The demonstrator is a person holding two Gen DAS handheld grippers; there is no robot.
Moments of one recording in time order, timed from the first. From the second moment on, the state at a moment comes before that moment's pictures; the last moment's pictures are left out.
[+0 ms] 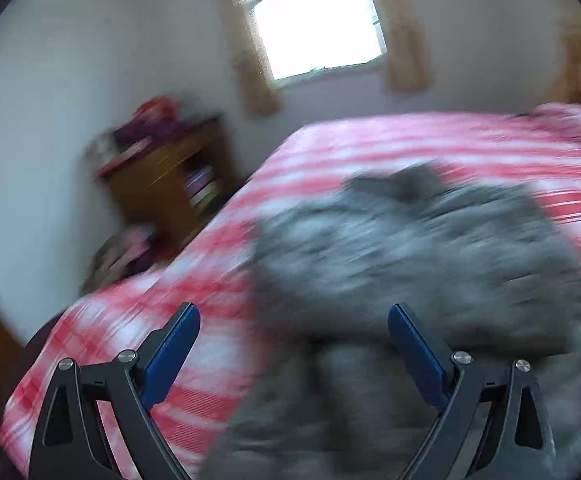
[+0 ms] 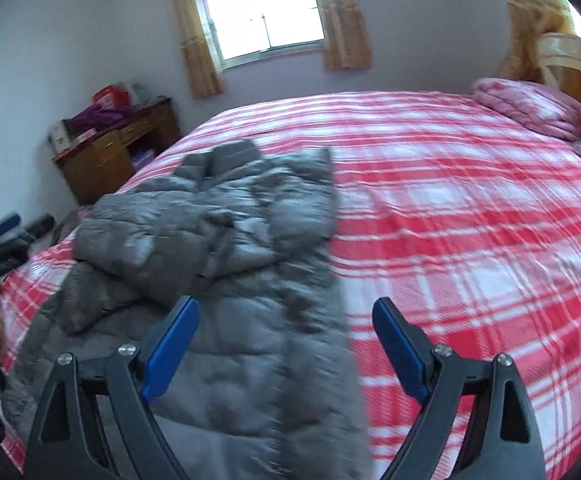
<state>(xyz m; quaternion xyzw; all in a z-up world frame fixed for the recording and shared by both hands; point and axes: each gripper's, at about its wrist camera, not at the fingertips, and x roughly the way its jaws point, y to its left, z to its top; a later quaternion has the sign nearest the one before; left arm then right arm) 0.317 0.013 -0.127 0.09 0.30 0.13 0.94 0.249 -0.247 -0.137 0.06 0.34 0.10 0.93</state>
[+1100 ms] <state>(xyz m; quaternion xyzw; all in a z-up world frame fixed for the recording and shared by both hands) 0.346 0.123 -0.215 0.03 0.41 0.23 0.88 0.338 -0.210 -0.176 0.03 0.41 0.04 0.91</state>
